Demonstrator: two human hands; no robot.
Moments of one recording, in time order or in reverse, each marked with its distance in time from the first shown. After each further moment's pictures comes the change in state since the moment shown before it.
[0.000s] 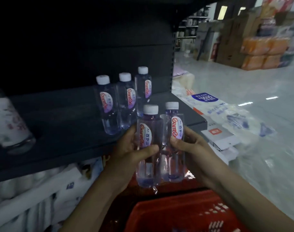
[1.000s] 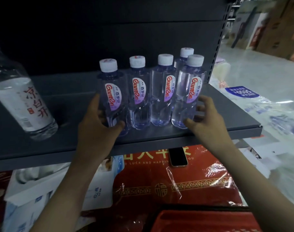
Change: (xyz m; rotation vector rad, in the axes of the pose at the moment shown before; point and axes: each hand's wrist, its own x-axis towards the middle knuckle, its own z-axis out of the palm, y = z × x) left_hand 0.030 0.002 -0.129 0.664 0.633 0.100; right_hand 0.126 0.031 0.025 -0.865 0.181 -0.259
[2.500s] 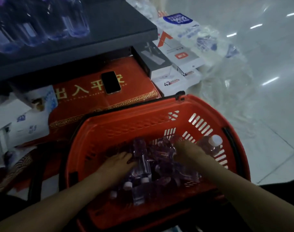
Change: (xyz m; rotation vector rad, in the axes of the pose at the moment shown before) left_hand -0.297 -0.096 0.137 1.007 -1.423 0.676; right_hand -0.304 0.179 -0.122 -0.804 -0.737 0.620
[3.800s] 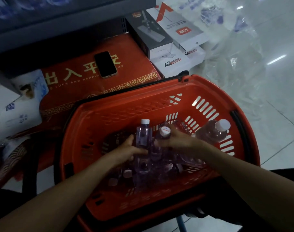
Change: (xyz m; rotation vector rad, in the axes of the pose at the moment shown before) left_hand 0.046 0.023 0.008 -1.777 0.011 -0.431; right_hand 0.034 0.000 0.039 1.044 -0.266 -0.224
